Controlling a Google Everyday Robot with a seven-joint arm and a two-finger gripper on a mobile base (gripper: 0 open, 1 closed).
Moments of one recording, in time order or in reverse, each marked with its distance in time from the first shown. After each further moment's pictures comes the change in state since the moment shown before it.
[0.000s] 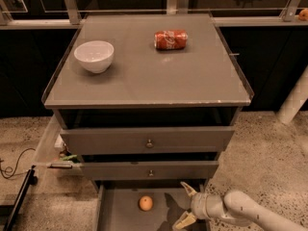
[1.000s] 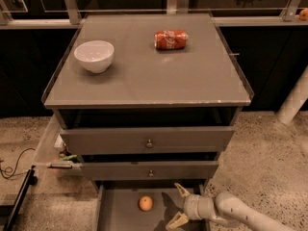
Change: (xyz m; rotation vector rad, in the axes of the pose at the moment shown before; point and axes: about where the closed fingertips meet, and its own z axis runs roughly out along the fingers) arm 0.019 -0.001 0.041 0.012 -0.030 -0.010
